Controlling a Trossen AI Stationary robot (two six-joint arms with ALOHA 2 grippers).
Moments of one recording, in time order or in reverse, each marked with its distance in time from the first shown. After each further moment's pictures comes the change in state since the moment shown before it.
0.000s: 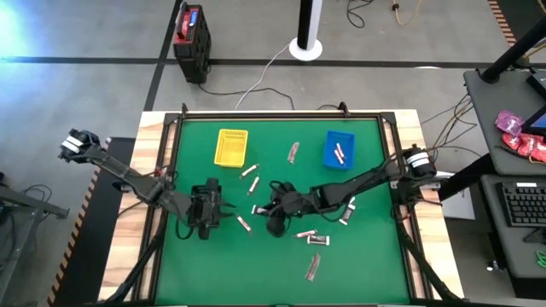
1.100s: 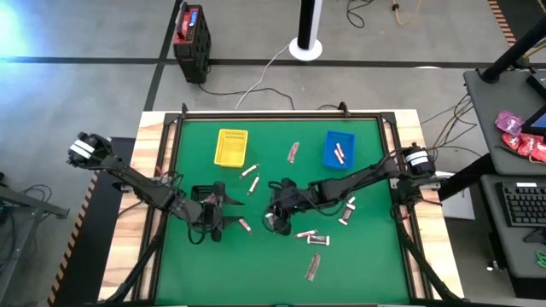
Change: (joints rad) left arm 0.000 0.266 -0.055 0.332 -0.110 0.018; right arm -0.020 0.009 0.001 -0.123 -0.083 -0.246
